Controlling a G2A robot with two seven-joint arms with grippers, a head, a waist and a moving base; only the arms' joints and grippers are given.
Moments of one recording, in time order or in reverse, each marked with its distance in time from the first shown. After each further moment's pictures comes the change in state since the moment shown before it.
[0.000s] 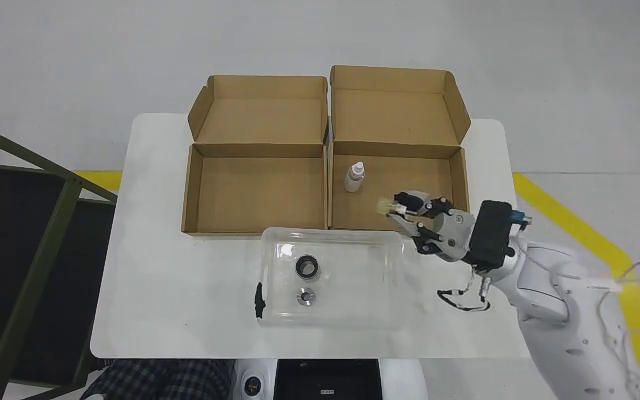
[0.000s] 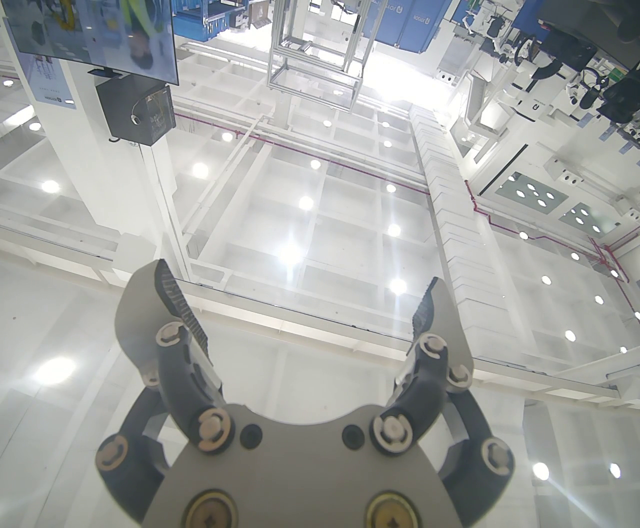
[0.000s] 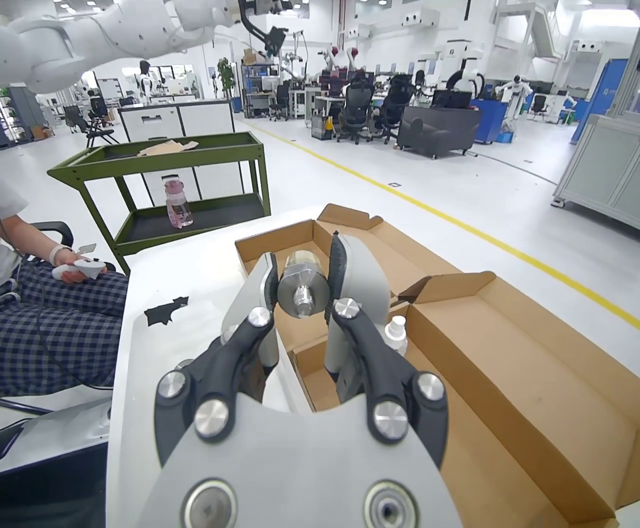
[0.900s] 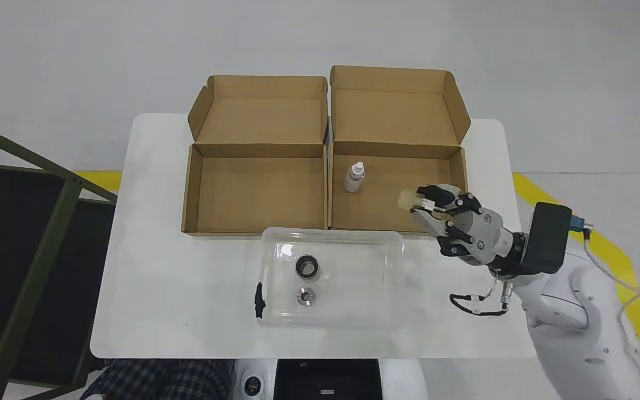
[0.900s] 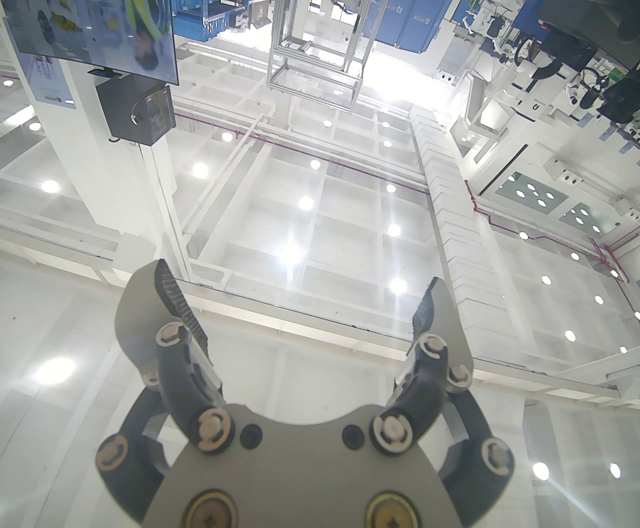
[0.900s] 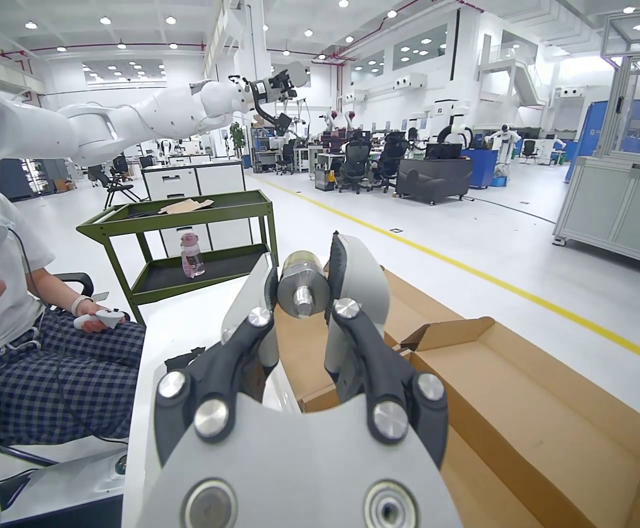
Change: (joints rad) left arm 0.000 0.000 0.000 0.000 0.000 0.000 0.000; right arm -0.044 0.003 0.073 -0.069 0.116 -0.020 -0.128
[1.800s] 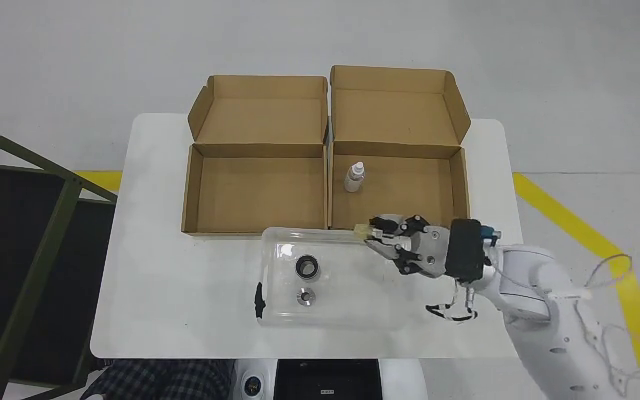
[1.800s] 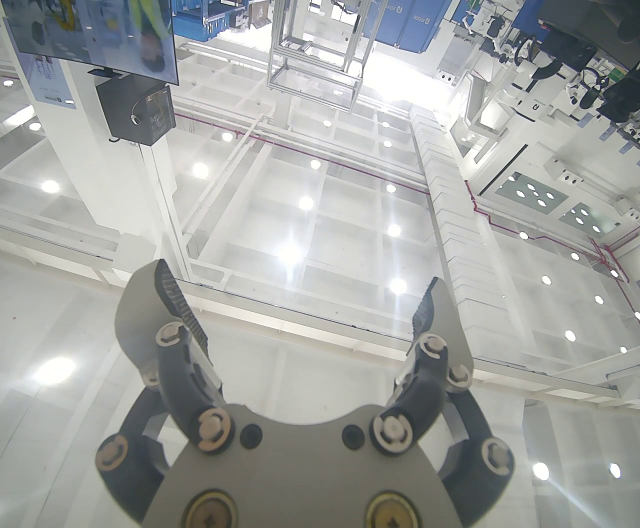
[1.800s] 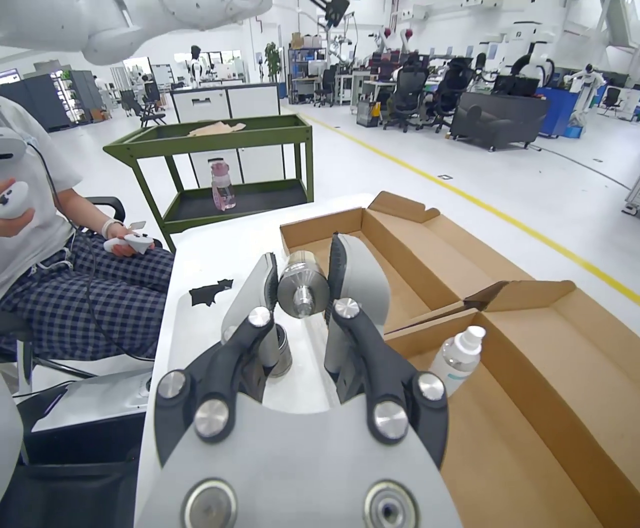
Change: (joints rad) left arm 0.000 0.000 0.000 0.000 0.000 0.000 0.000; right arm 0.052 -0.001 -0.134 0.063 -0.105 -0.074 0.104
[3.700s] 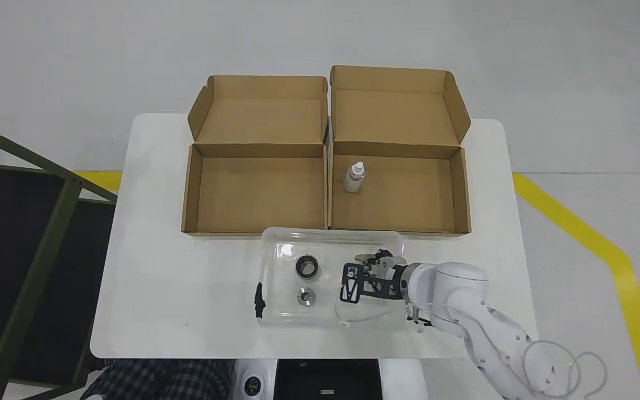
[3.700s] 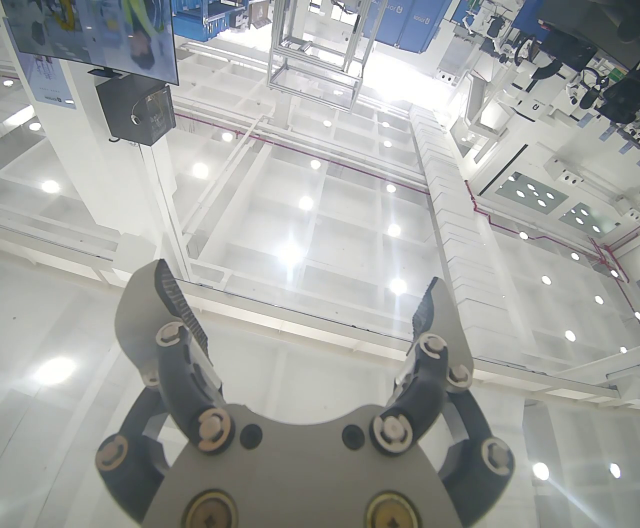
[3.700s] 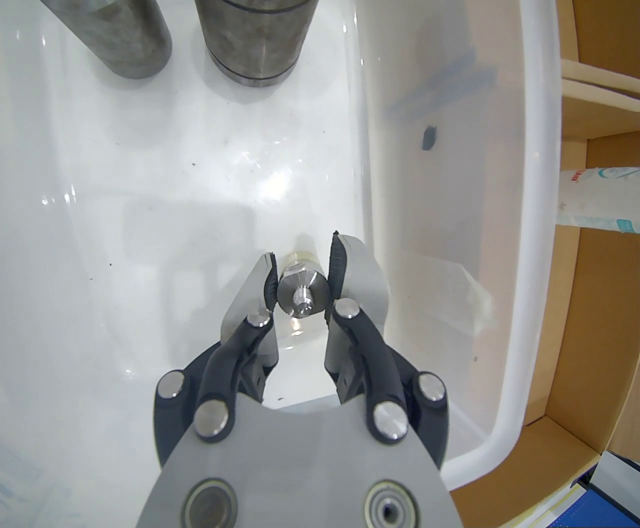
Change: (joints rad) left arm 0.000 0.000 0.000 0.000 0.000 0.000 0.000; right arm 0.086 -0.047 -0.363 0.011 -0.647 0.140 0.704
